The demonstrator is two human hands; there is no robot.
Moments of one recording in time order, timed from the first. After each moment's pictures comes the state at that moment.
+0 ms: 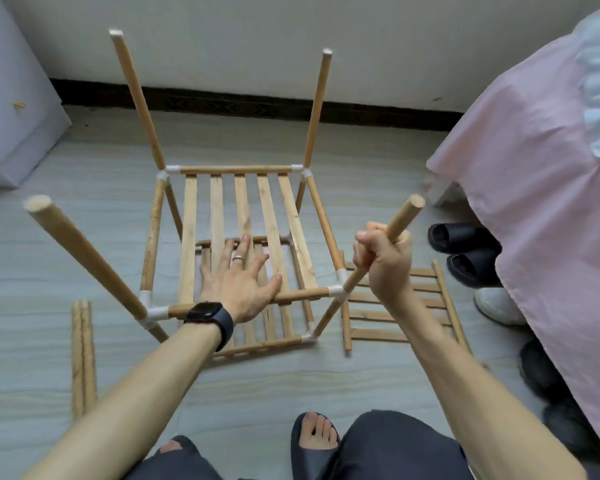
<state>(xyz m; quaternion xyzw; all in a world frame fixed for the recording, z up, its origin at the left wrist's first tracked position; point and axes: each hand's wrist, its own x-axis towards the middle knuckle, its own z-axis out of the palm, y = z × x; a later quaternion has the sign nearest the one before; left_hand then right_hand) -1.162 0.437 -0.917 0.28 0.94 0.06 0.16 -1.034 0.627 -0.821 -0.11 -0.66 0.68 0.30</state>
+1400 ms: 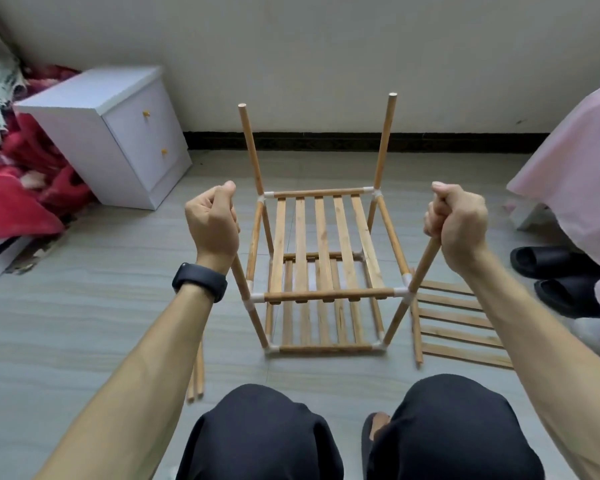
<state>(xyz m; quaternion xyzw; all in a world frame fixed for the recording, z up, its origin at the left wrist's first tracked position) -1.167 0.318 -0.745 0.09 0.69 0.70 -0.15 -1.047 0.607 -0.747 -0.10 -0.67 0.68 0.30</state>
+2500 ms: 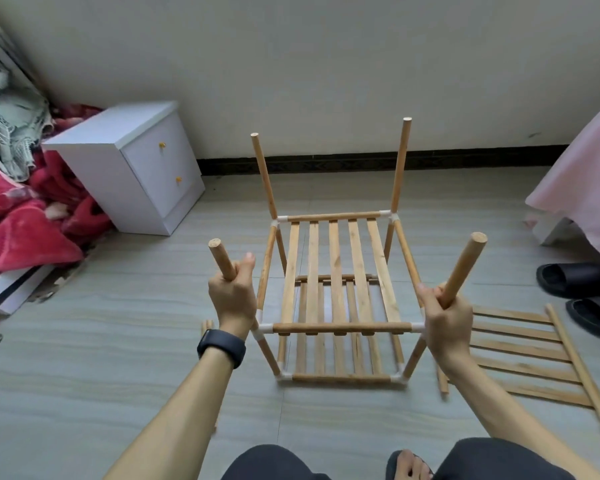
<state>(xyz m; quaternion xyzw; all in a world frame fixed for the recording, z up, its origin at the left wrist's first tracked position) -1.165 0.312 -0.818 -0.02 0.72 0.69 -0.11 -1.026 0.576 -0.872 -0.27 -0.70 0.57 0.34</state>
